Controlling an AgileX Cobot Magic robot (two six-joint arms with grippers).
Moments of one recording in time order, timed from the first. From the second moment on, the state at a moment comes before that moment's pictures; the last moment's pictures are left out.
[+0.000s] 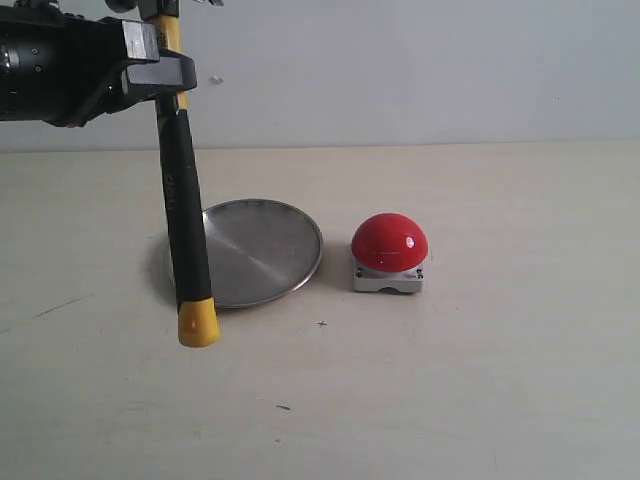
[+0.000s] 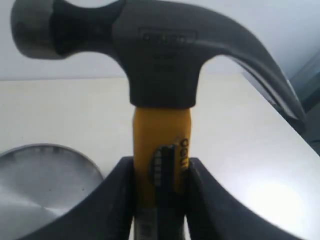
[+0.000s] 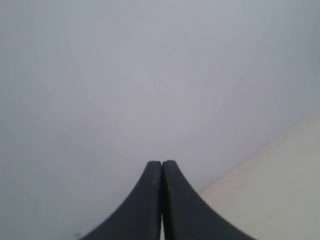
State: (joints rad) left arm -0.37 1.31 -0.93 -1.42 0.38 1.08; right arm -0.20 0.01 0.00 0.32 -0.08 0.33
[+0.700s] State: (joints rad) left arm -0.37 1.31 -0.93 -1.69 0.39 1.28; right arm 0.18 0.68 -0.41 -0.90 -0.52 1.28
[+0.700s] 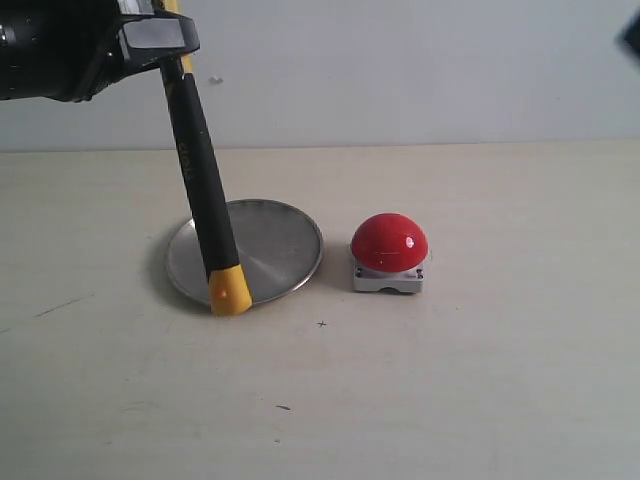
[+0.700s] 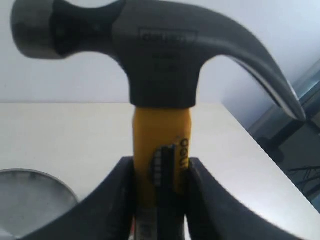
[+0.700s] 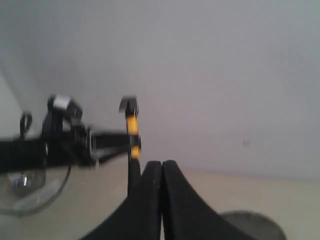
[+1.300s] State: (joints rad) left arm -0.37 1.31 -0.93 -1.60 0.35 1.30; right arm 0.49 1.56 -0.88 -1.39 -0.55 1.45
